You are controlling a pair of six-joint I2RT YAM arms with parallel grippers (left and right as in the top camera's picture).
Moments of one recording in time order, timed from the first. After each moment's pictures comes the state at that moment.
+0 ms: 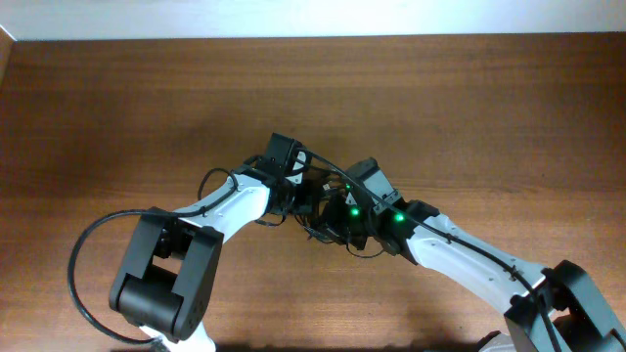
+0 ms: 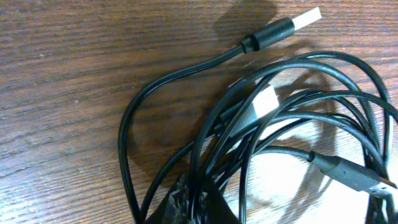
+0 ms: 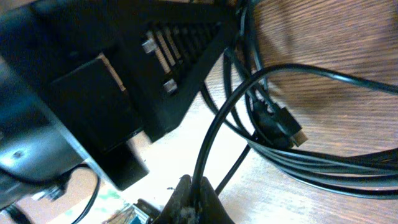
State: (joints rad) left arm -0.40 1.84 1.00 -0.39 0.27 -0.36; right arm 0.65 1.59 0.85 -0.19 -0.47 1.17
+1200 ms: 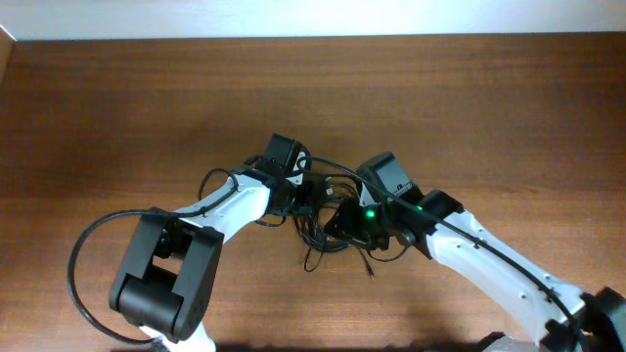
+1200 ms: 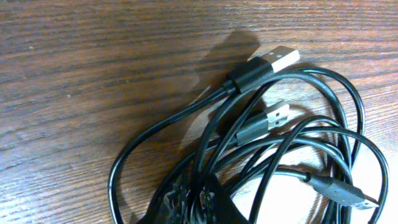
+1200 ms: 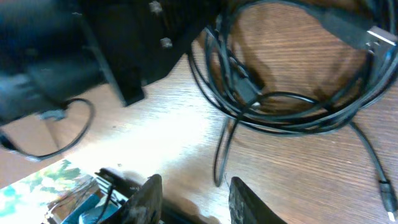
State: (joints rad) left arm -0.40 1.84 1.00 -0.39 0.28 -0.36; right arm 0.60 1.50 0.94 -0.55 -0.47 0.90
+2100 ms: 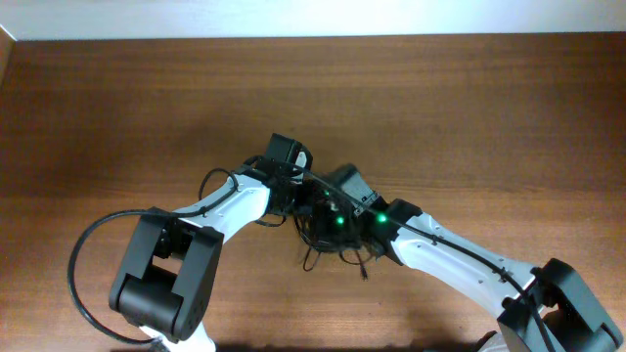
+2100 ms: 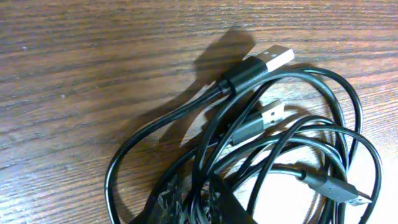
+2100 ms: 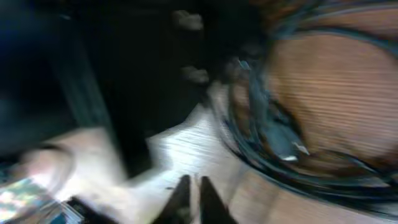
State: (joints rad) left arm -0.40 1.84 1.00 -0.39 0.29 -0.36; right arm 0.74 1.62 0.94 -0.30 -0.33 0.94
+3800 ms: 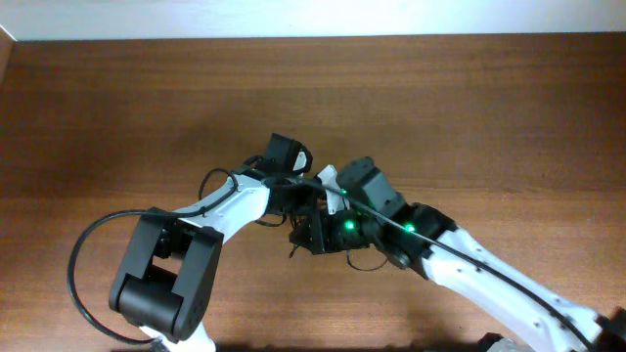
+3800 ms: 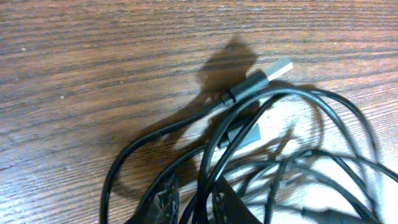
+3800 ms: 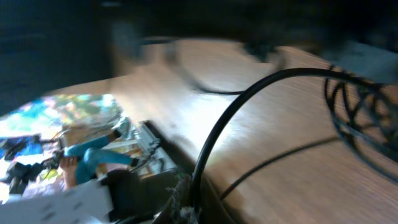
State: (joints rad) left arm -0.40 1.84 1.00 -0.39 0.29 -0.36; right arm 0.74 1.41 0.96 -0.34 -0.62 0.76
